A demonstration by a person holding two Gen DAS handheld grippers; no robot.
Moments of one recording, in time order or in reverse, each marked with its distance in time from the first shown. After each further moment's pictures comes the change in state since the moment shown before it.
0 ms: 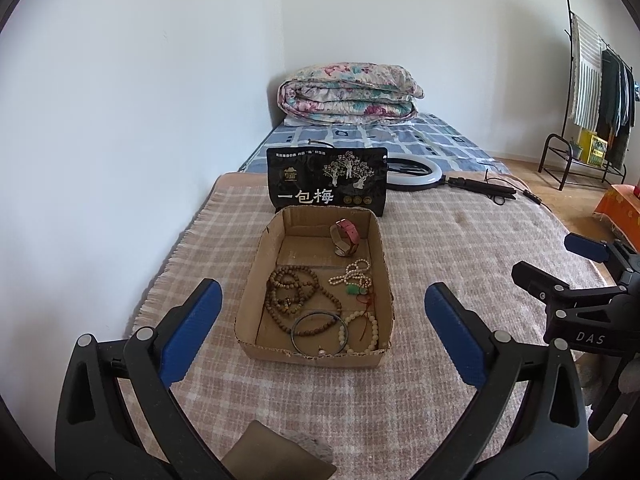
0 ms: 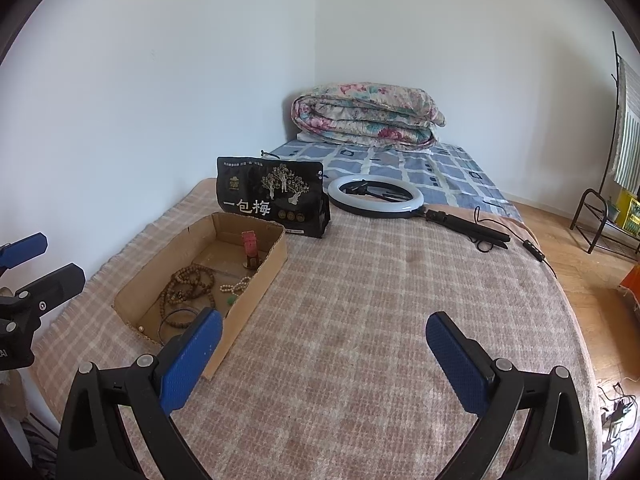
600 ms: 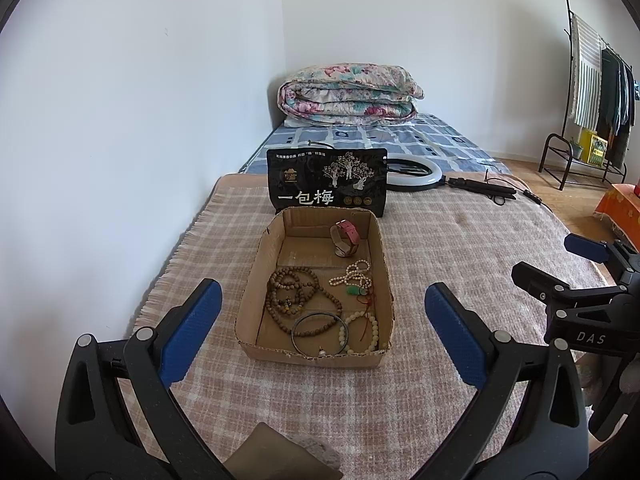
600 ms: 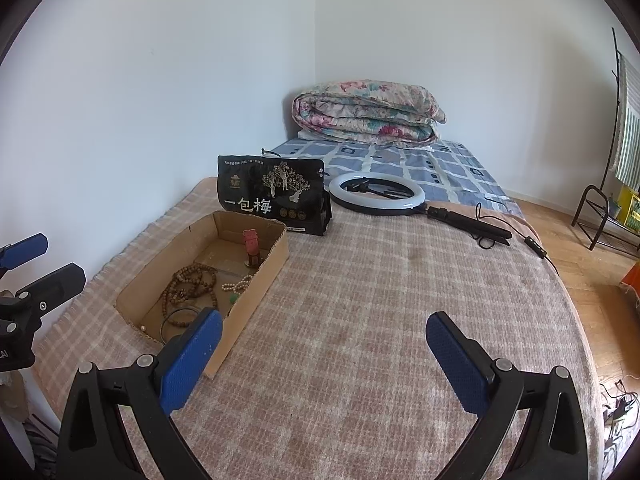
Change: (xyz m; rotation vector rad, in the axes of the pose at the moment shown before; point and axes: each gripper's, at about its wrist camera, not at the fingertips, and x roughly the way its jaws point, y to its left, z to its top) left arm 0.000 0.000 0.000 0.002 -0.001 0.002; right arm 0.000 0.000 0.000 0.003 0.006 0.004
